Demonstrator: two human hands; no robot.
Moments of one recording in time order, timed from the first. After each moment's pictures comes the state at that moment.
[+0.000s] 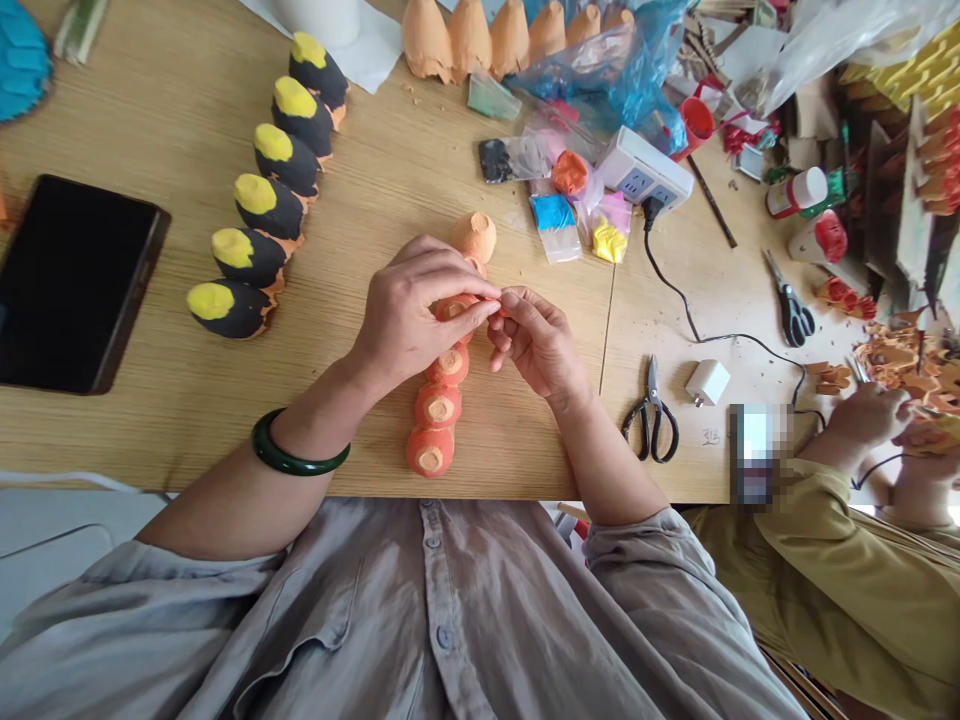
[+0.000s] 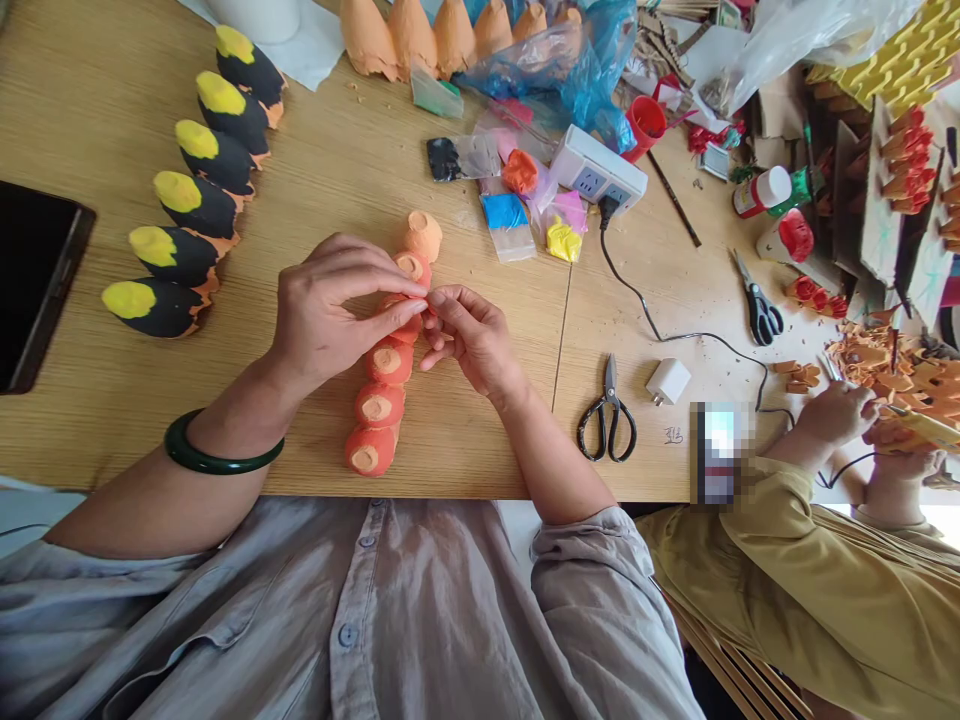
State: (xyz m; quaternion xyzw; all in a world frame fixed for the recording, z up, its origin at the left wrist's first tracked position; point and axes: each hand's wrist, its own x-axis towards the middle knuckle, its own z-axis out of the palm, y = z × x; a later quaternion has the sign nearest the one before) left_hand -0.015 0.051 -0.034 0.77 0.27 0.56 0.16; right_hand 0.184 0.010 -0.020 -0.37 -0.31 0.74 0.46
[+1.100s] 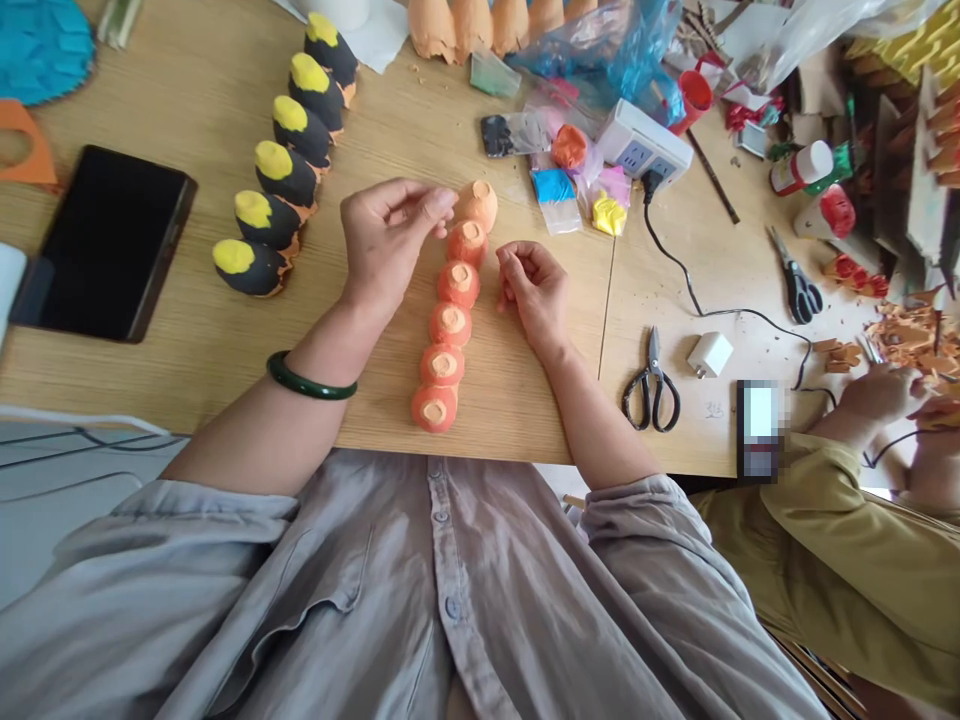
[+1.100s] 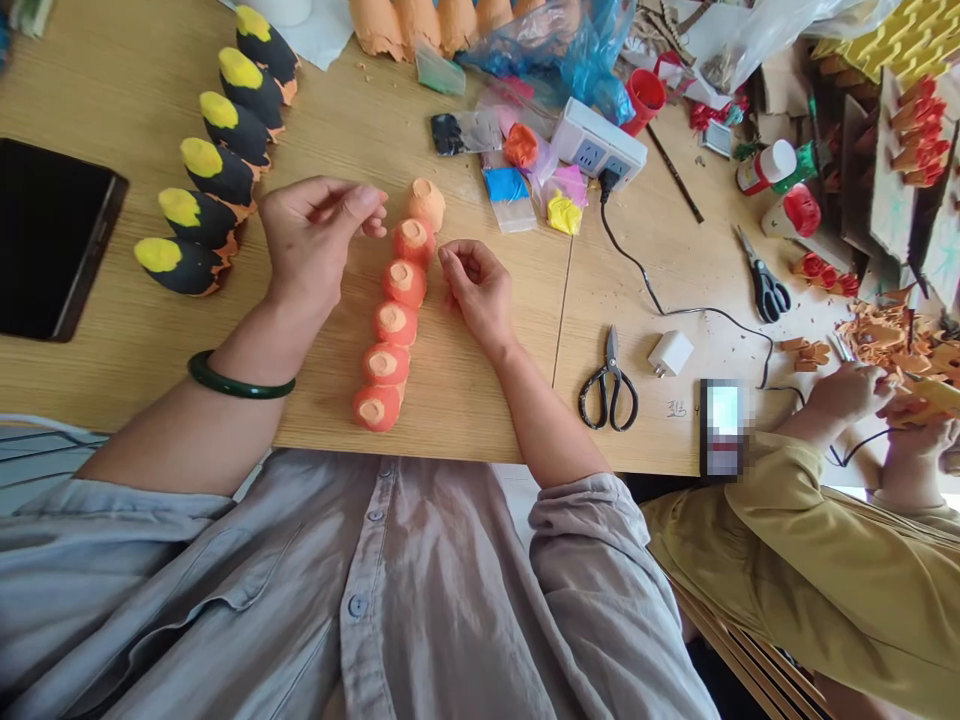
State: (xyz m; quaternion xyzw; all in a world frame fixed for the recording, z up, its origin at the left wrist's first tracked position) left_hand -0.031 0.113 -0.114 0.62 0.37 0.59 0.35; right_hand 0.175 0.023 -0.052 -0.50 -0.37 0.58 0.52
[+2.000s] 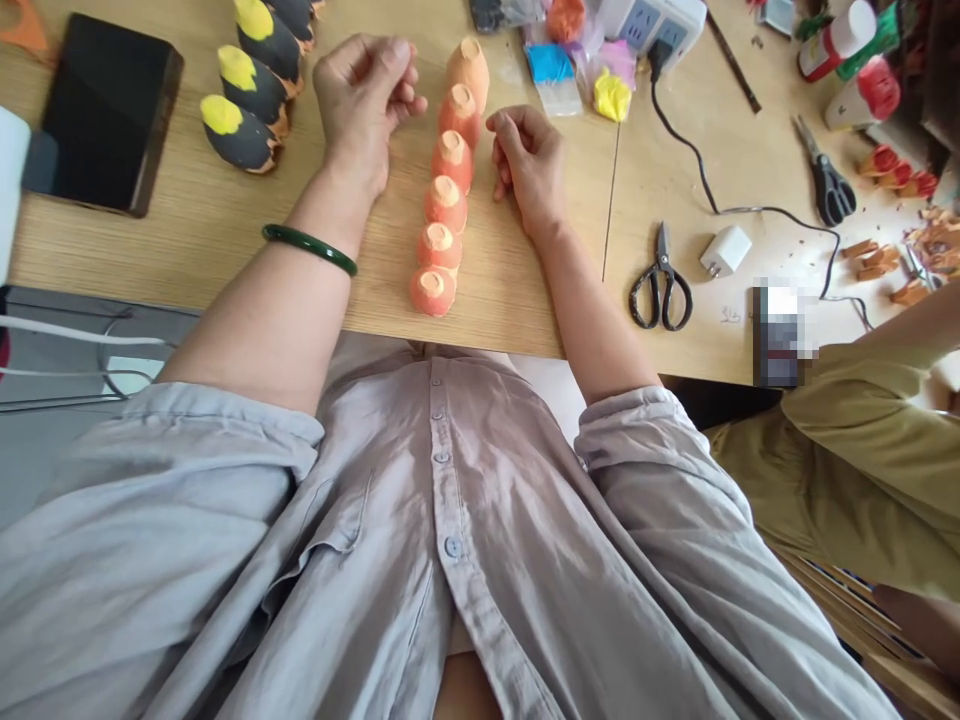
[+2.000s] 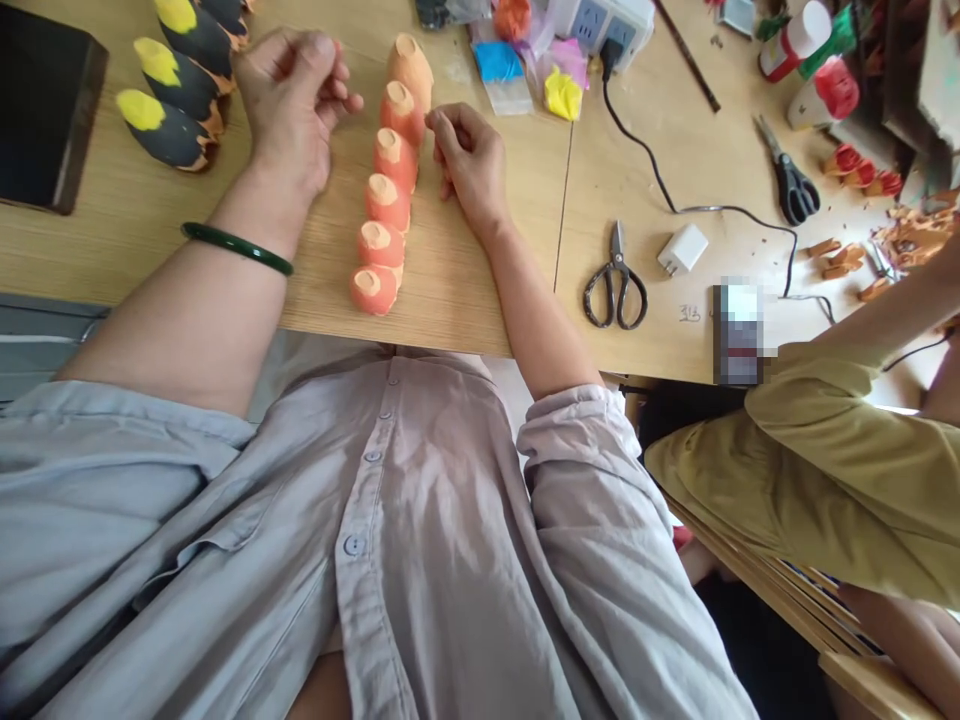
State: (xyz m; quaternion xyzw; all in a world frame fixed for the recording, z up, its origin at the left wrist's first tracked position) left_hand -0.064 0.163 -0.116 0.73 0.23 0.49 0.41; right_hand 0.162 0.053 -0.061 -0.53 -0.46 0.50 0.50
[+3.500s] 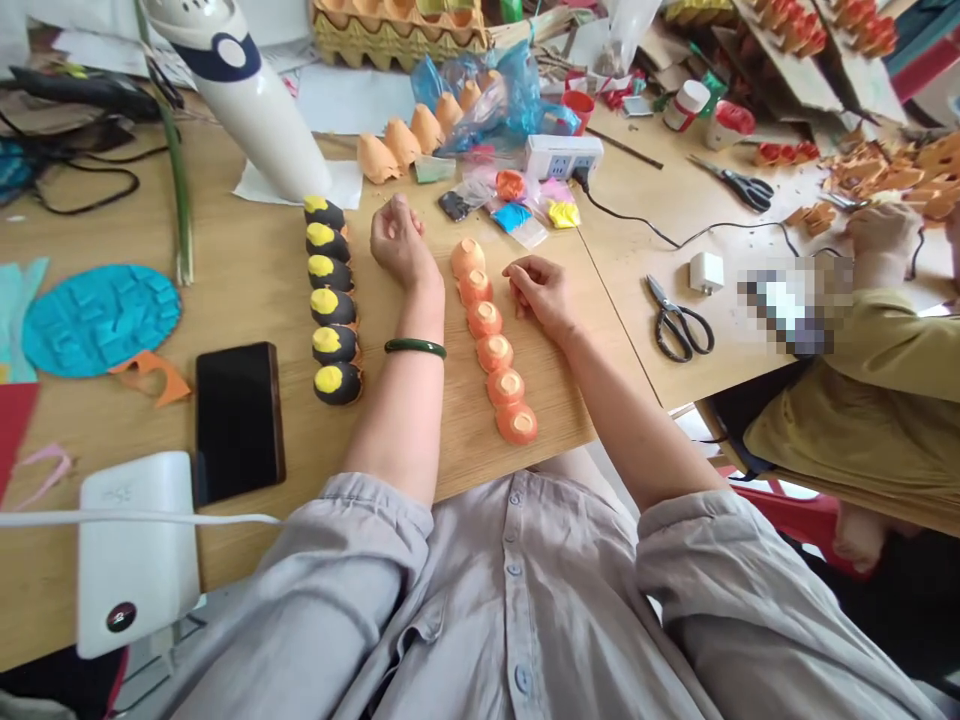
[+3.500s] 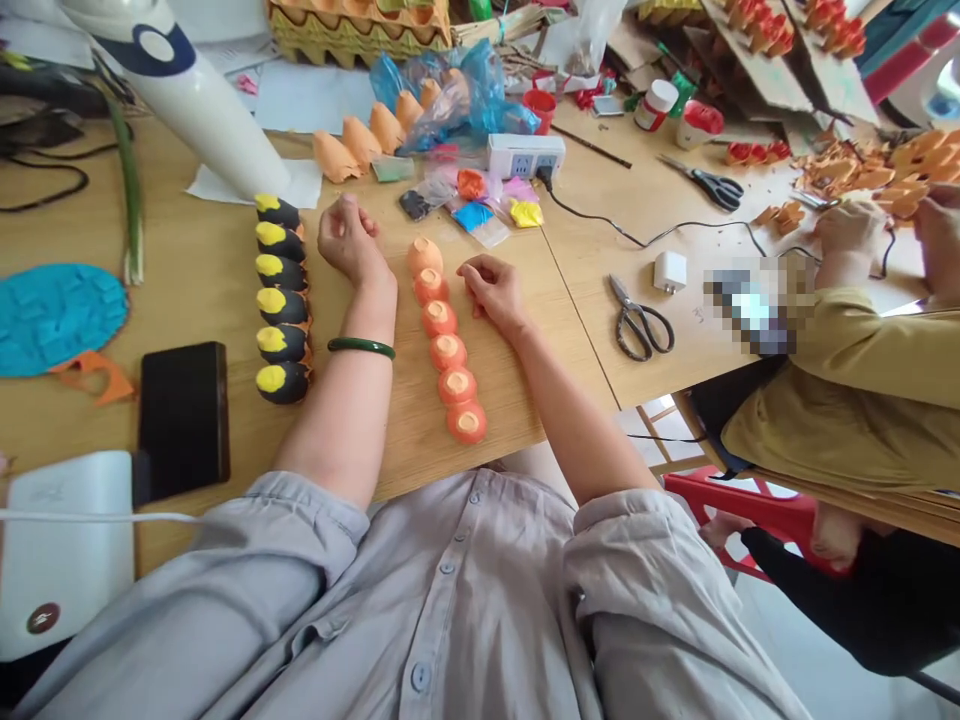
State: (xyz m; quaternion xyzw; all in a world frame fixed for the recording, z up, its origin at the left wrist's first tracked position) left_hand 0.034 0.239 -0.088 0.37 0.47 0.62 0.51; right_hand 0.172 0.048 -0.070 -0.57 -0.41 0.39 0.60
